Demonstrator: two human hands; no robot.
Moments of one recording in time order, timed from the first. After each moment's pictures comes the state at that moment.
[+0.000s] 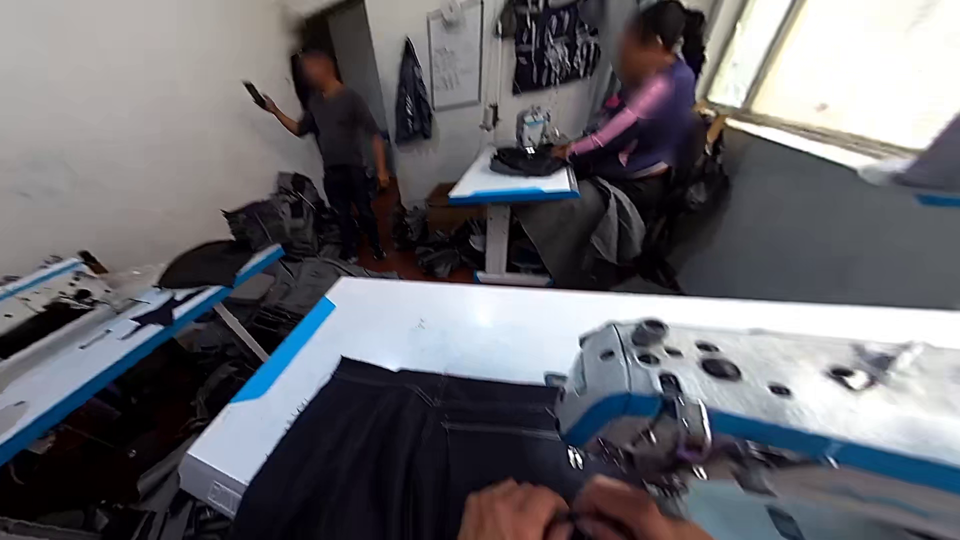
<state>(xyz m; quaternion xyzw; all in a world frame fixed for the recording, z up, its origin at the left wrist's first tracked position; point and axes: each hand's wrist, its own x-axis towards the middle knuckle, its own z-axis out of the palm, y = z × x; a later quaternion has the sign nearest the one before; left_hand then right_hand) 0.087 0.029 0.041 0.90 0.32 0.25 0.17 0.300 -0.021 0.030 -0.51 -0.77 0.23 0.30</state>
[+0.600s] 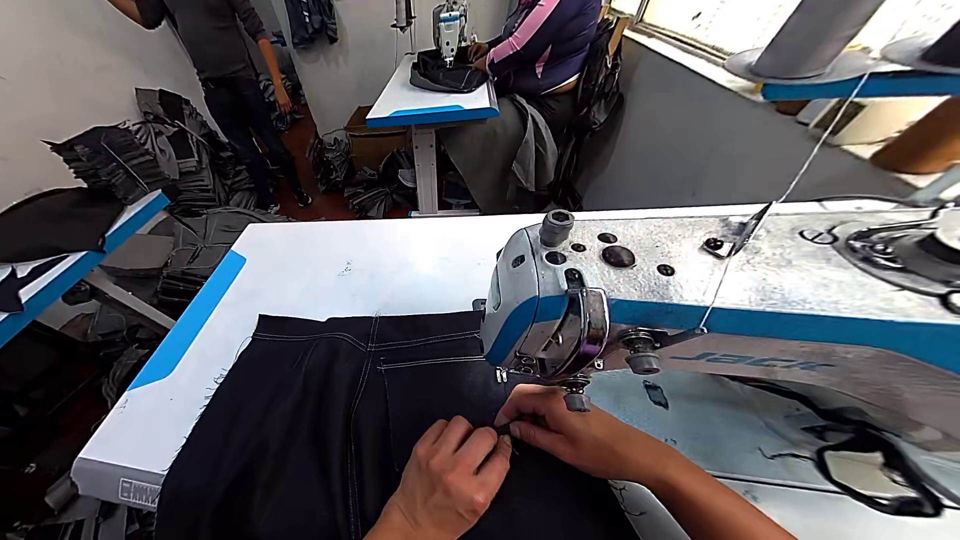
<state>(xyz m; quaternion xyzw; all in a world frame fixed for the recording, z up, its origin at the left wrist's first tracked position) 0.080 0.039 0.013 0.91 0.13 0.39 -0.05 0.301 -0.019 0.049 -0.57 -0.70 0.36 0.23</state>
